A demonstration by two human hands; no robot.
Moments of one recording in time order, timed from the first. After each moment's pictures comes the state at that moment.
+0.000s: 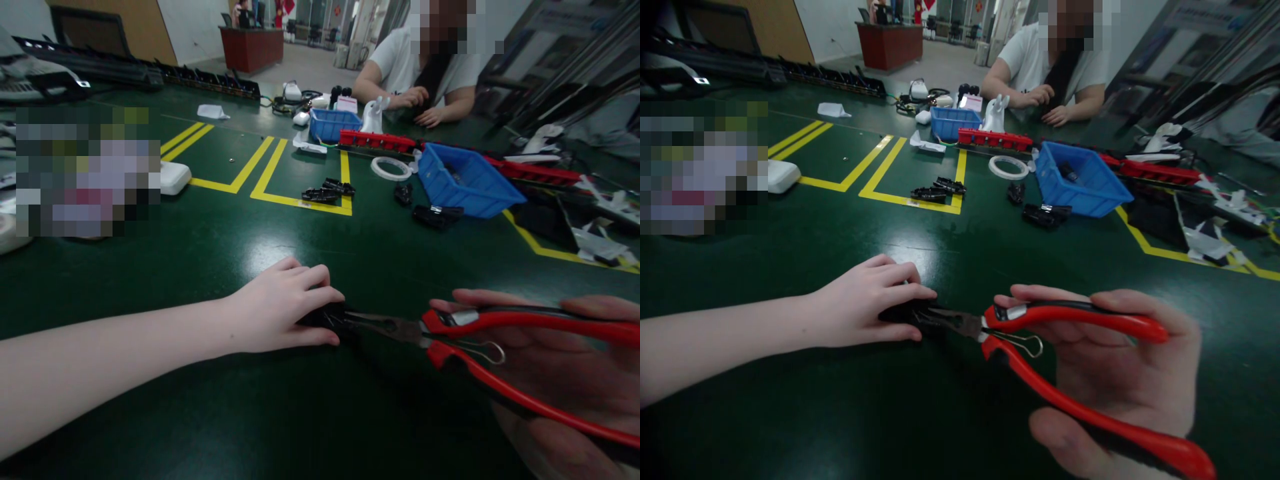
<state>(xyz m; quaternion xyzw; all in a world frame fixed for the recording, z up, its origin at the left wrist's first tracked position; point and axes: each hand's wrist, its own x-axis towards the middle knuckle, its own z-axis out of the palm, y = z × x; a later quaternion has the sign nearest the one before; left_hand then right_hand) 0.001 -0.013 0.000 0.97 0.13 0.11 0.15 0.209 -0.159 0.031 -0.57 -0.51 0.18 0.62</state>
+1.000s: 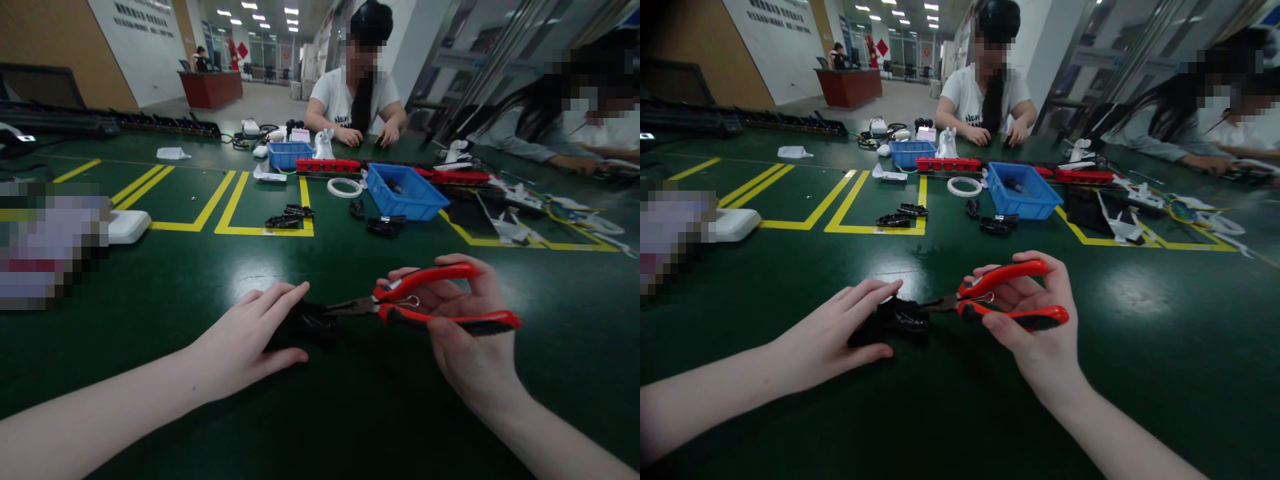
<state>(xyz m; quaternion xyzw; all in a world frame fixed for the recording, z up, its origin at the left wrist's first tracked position) 0.000 -0.020 -0.001 0.95 0.19 0.13 0.19 0.252 -0.133 0.014 -0.48 -0.49 0.28 0.67</state>
